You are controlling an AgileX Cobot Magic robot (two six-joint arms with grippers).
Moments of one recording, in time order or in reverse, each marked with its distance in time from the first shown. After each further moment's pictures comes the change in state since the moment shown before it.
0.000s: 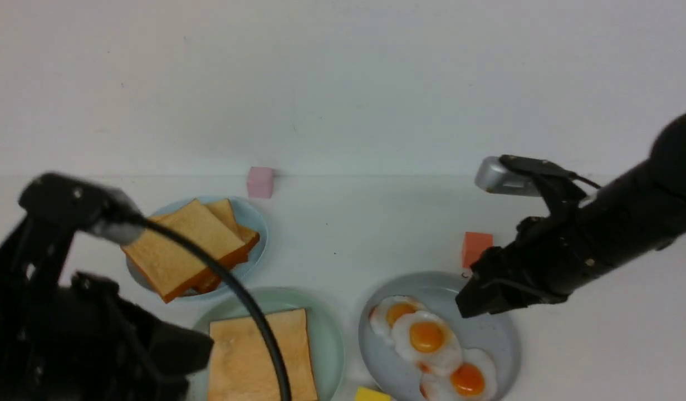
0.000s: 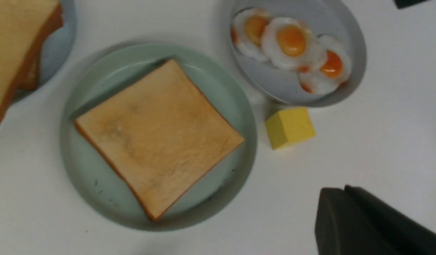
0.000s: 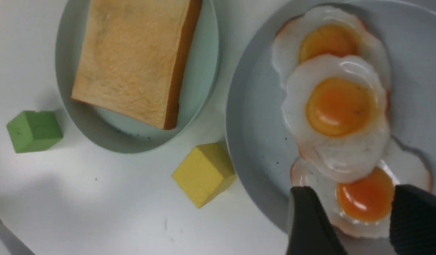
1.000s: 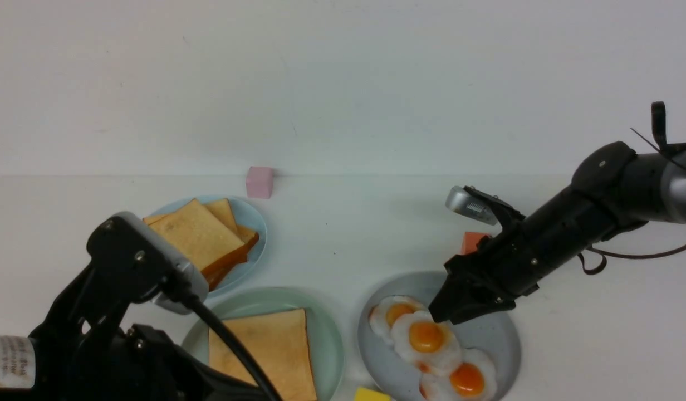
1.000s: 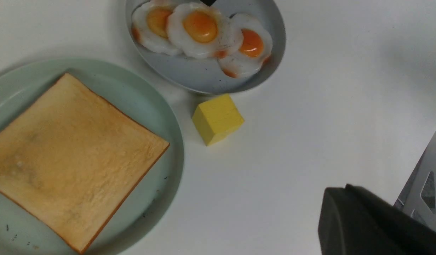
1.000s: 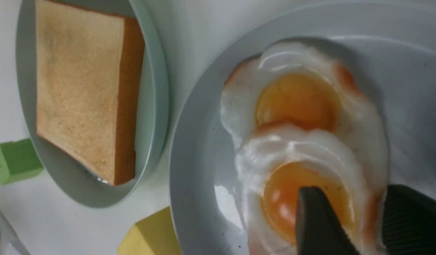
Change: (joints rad) right arm -0.109 0.420 -0.204 0.214 0.101 -0.233; left arm -0.178 0.000 0.032 -0.046 -0.053 0.075
